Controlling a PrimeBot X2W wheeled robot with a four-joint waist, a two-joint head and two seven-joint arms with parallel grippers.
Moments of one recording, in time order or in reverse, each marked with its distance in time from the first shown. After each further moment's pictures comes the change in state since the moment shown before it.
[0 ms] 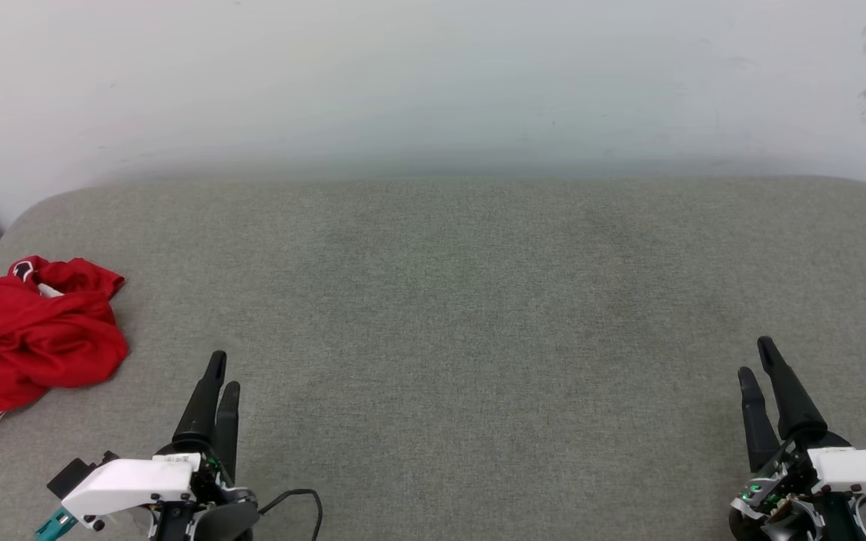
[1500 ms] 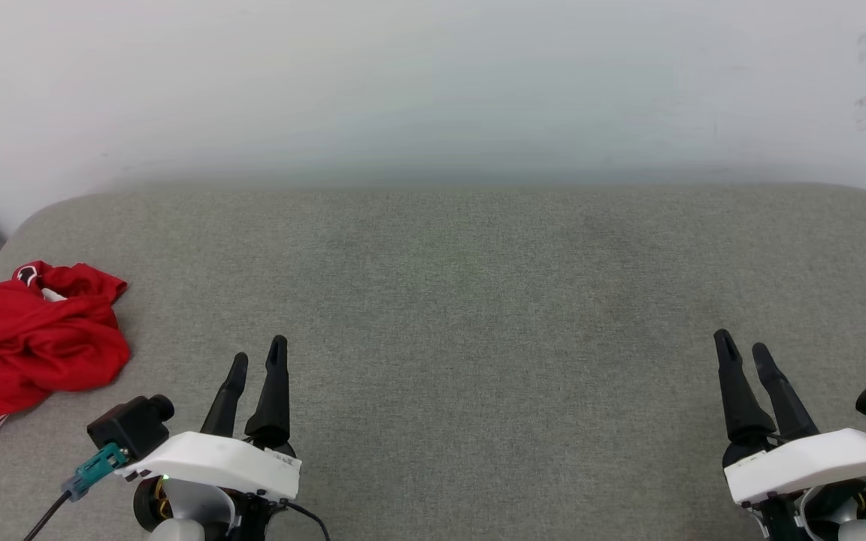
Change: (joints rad) left arm -0.009 0.017 -0.145 -0.067 0.865 0.043 -0.182; right arm 0.035 -0.002 0.055 -0.144 -0.950 0.000 -0.104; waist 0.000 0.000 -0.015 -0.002
